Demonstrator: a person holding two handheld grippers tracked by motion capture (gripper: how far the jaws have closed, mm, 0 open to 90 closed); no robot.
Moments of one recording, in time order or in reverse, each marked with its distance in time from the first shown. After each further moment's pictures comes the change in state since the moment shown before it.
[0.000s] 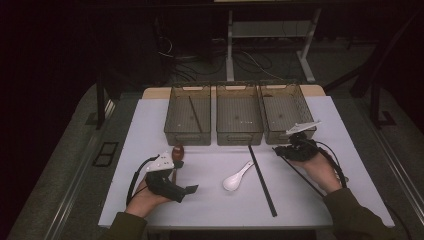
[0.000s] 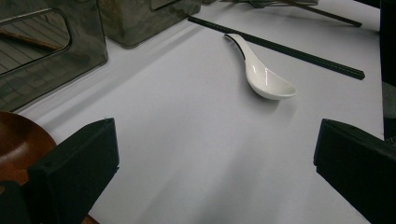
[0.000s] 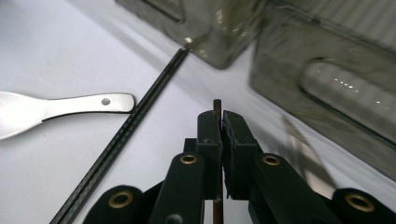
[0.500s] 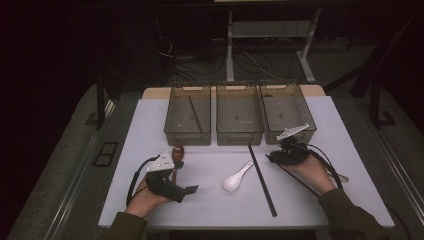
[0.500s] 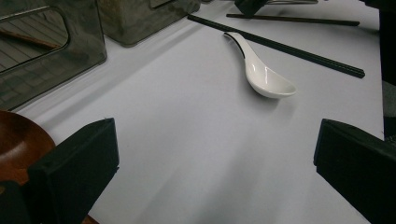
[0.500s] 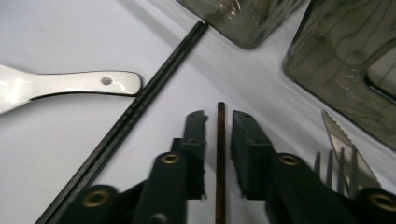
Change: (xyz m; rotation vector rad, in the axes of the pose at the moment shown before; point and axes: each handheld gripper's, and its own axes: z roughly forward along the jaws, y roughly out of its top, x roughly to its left) left arm 0.000 0.000 0.000 0.003 -0.001 -0.001; right arm 0.005 -0.003 0.019 0.064 0.034 -0.055
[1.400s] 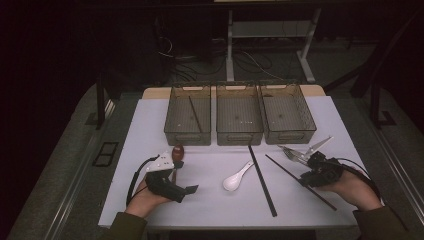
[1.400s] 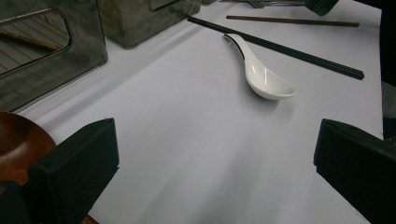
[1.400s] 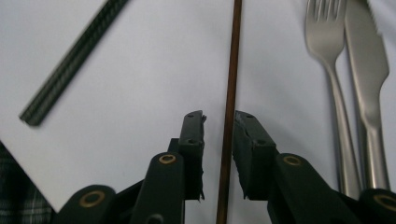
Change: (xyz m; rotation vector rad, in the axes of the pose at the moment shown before) left arm -0.001 0.000 0.000 -0.005 0.002 -0.001; right arm 0.009 -0.050 -0.071 0.292 -0.013 -0.053
